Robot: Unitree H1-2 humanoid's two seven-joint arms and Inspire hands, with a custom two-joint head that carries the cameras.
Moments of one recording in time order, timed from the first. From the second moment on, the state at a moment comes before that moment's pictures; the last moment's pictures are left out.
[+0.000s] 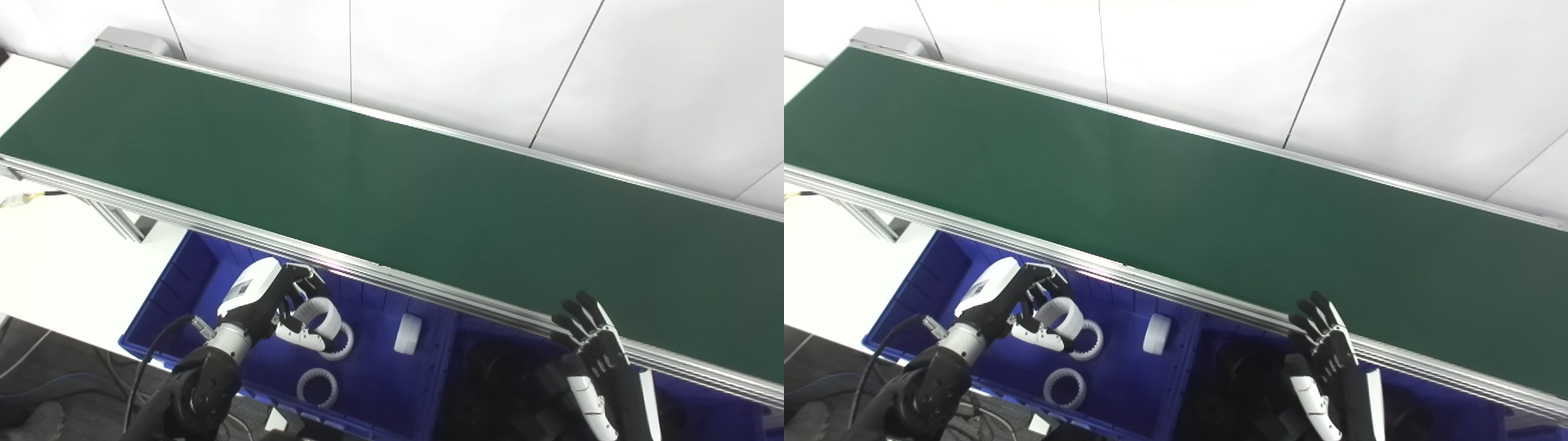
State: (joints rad) left arm 0.31 0.23 -0.15 -0.21 0.65 0.19 -0.13; right arm 0.43 -0.12 0.13 -0.21 -0.01 -0.27 0.07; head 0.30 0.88
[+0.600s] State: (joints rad) left arm 0.31 0.23 -0.15 -0.17 0.66 0.21 -0.13; right arm 0.43 -0.12 0.13 -0.21 -0.01 -0.27 0.08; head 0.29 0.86
